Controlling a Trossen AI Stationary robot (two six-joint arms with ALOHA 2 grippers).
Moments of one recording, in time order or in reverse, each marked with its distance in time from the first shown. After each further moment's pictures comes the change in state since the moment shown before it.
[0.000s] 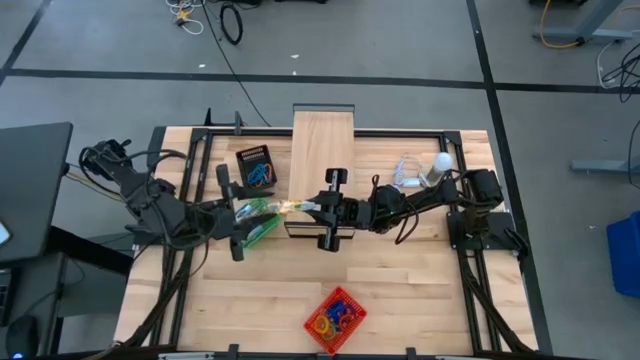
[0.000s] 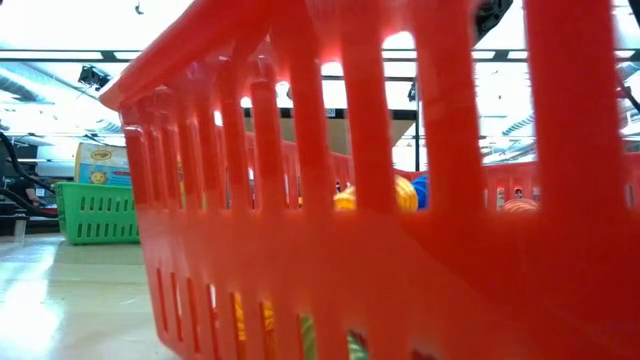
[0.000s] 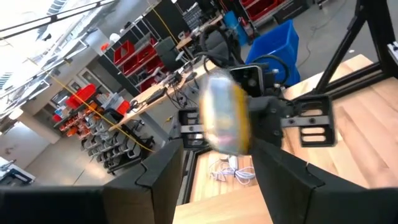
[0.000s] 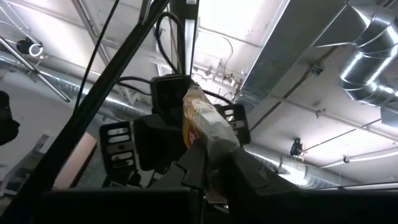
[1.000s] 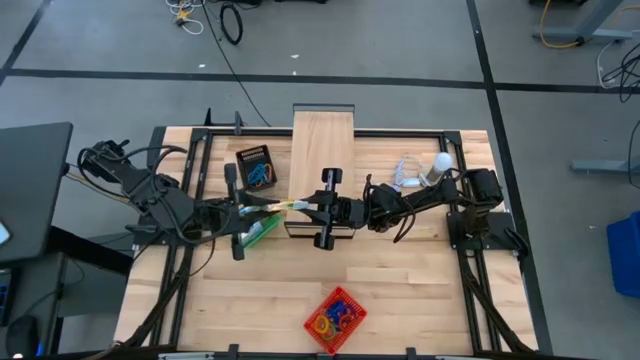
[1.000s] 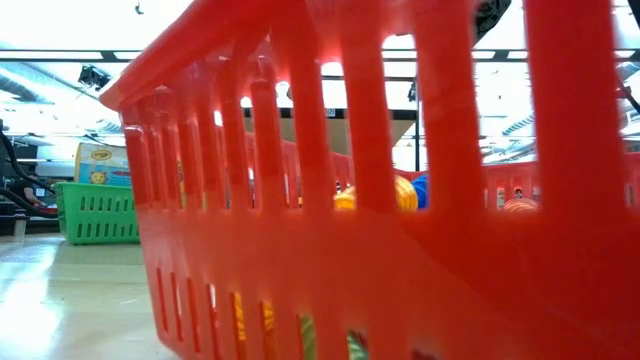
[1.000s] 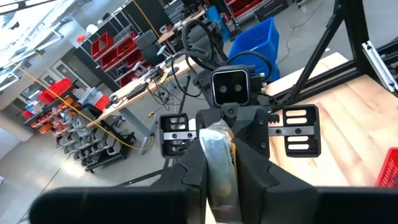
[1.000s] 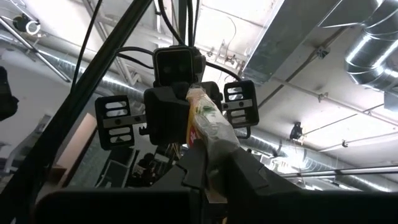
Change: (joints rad) left arm 0.075 0.008 0.032 -0.080 0.115 -0.059; right arm -0.004 -0.001 0.000 -0.089 0.014 -0.011
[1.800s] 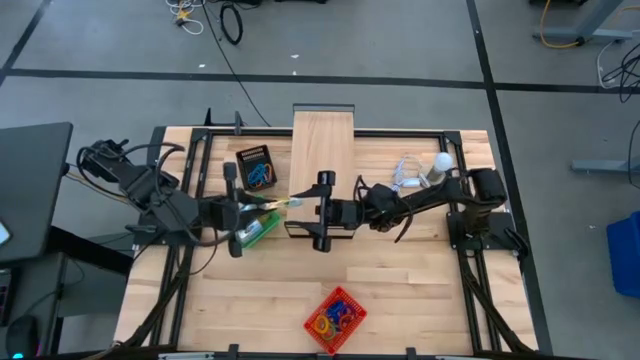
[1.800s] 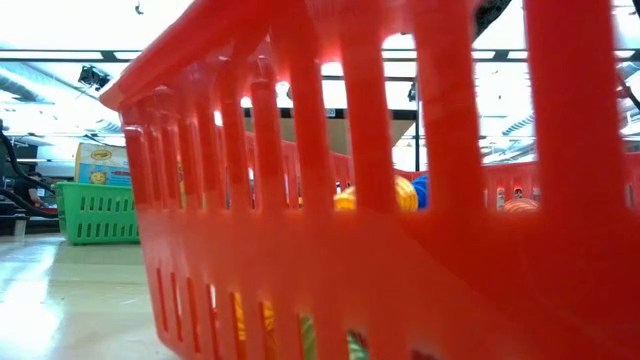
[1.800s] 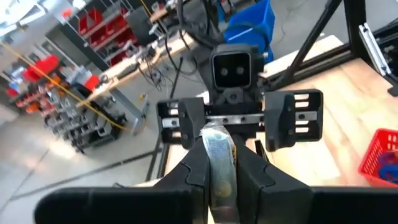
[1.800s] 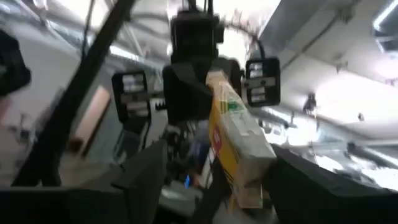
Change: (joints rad) left arm 0.000 0.000 0.035 -0.170 0.014 -0.133; right arm 0.002 -0.029 -0.001 -0.162 0.014 0.010
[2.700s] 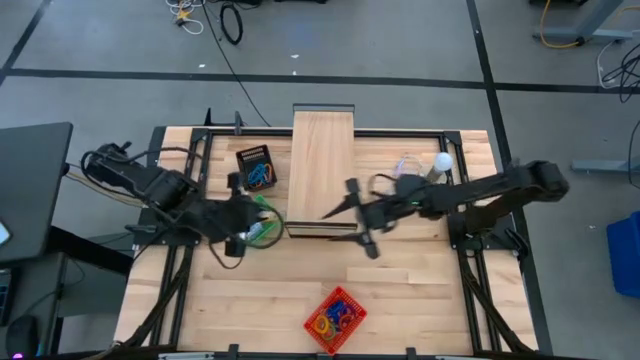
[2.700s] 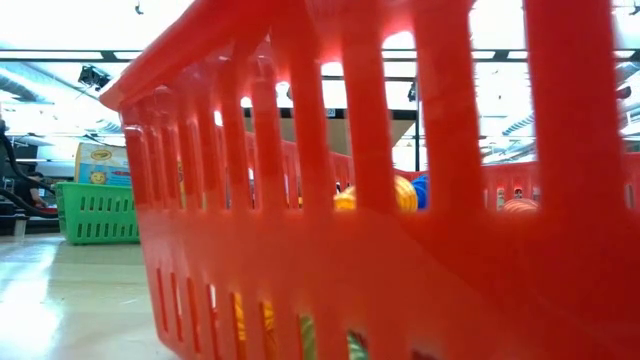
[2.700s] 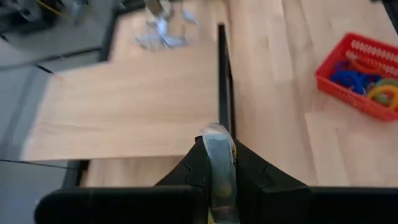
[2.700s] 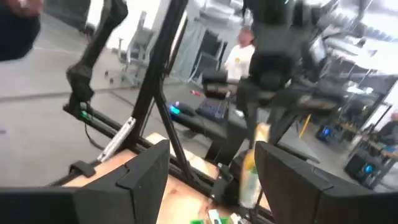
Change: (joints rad) left arm 0.076 0.077 0.035 -0.499 0.224 -0.490; right arm 0.023 -0.483 -0.161 -0.829 -0.142 0.013
